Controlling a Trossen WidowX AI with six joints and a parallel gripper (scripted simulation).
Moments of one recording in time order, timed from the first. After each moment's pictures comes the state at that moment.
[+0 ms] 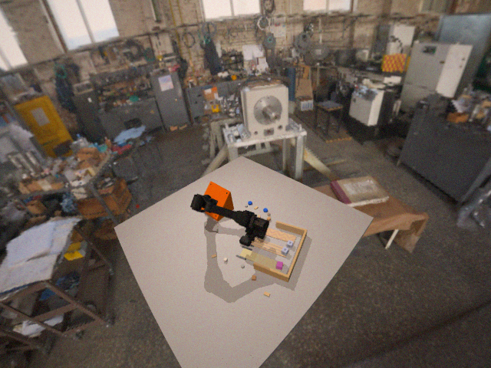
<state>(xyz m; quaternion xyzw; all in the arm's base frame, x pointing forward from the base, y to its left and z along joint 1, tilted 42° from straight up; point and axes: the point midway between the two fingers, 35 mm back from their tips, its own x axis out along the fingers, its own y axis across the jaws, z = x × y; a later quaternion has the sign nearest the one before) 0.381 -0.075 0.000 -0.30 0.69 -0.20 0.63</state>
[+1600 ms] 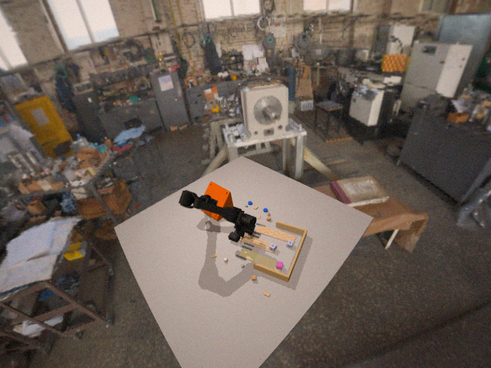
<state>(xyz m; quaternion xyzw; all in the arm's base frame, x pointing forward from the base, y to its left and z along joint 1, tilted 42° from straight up) 0.310 -0.083 0.008 -0.30 0.68 -0.20 0.64</state>
